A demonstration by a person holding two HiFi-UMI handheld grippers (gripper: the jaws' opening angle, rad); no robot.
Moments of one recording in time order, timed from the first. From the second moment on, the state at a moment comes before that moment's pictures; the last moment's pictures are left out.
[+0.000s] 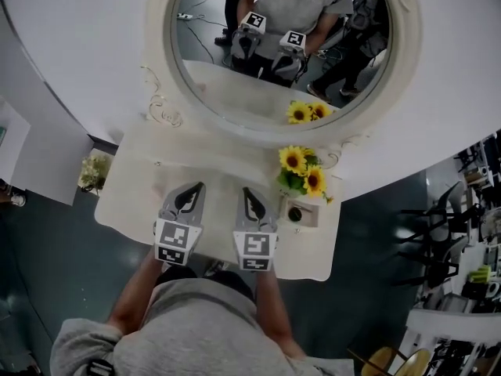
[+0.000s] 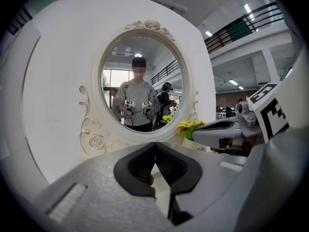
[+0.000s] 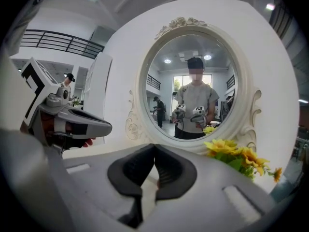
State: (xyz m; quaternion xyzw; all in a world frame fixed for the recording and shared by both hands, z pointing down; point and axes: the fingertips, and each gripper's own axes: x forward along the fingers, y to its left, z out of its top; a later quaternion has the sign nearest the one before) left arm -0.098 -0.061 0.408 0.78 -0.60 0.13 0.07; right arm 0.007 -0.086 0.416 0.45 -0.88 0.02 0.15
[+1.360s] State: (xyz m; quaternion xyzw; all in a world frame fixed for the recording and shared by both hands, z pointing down) left arm -0.336 0.047 0.534 0.58 -0.77 0.15 0.23; right arm -0.258 -0.030 0.569 0.15 -0.95 0.06 0.28
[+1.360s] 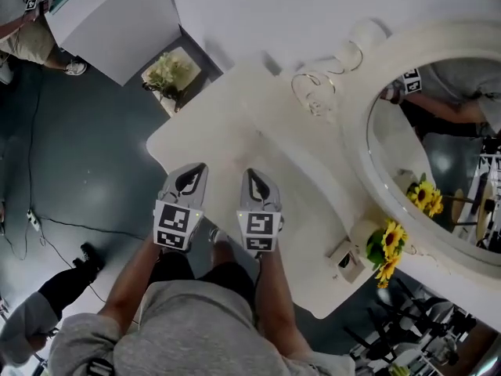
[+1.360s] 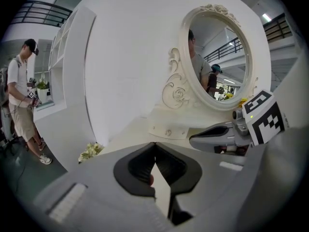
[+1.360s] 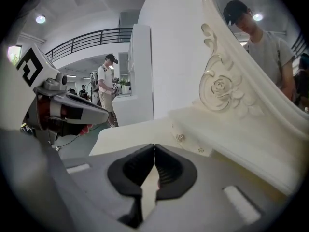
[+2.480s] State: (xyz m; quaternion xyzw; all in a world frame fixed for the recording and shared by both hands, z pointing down) left arm -0.352 0.067 0.572 0.57 -0.76 0.15 0.27; right arm -0.283 -0.018 0.637 0.12 -0.92 0.08 0.36
